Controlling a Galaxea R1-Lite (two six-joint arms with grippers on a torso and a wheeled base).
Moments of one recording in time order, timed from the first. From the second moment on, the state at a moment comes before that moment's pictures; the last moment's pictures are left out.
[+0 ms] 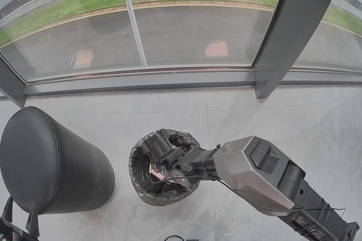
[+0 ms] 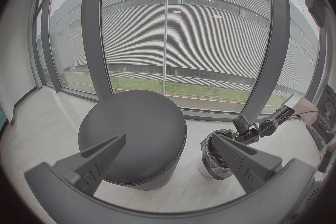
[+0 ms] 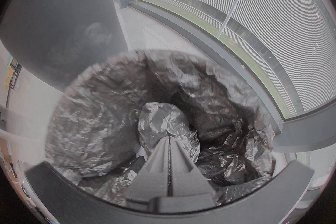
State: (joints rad) left arm 0.00 0.02 -0.02 -0.02 0.12 -0.13; right arm 0.86 2.72 -2.00 0.02 -0.41 -0.29
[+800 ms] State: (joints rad) left arm 0.00 0.02 -0.02 -0.02 0.12 -0.13; right arm 0.78 2.89 -2.00 -0.08 -0.39 -0.29
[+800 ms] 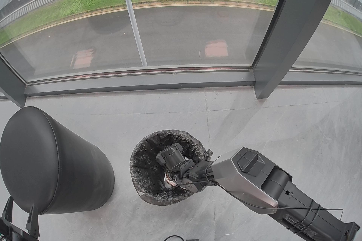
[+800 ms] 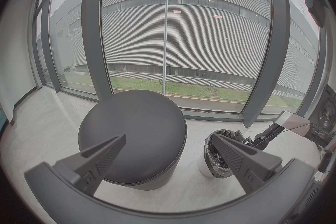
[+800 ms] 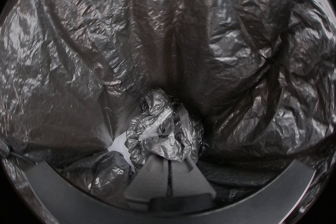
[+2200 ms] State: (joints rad) left arm 0.00 0.02 -0.02 -0.02 0.12 -0.13; right arm 0.79 2.86 -2.00 -0.20 -0.39 -0.35
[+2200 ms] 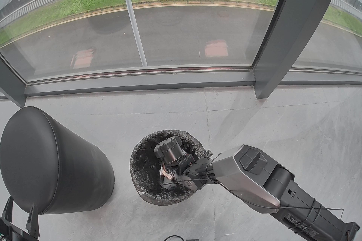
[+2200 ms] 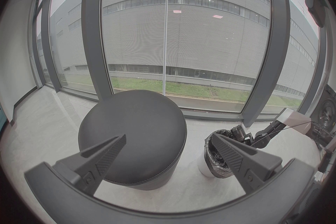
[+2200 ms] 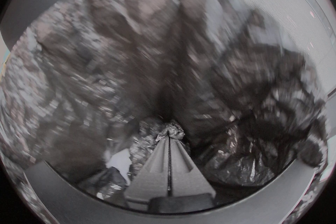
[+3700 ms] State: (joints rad) left arm 0.00 0.02 -0.02 -0.02 0.12 -0.12; right arm 0.83 2.42 -2.00 -0.17 -0.50 -0.46
